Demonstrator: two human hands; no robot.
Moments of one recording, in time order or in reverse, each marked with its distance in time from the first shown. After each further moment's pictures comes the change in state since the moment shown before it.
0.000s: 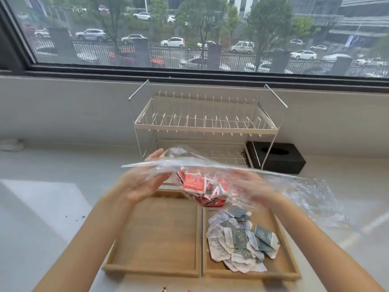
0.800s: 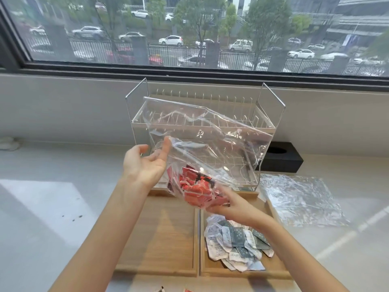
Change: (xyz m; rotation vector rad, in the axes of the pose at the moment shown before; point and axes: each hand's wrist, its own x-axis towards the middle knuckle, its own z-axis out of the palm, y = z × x) left_hand 0.003 0.002 0.041 -0.665 0.156 0.194; right_hand -0.023 0.006 0.040 0.009 -0.215 -0.120
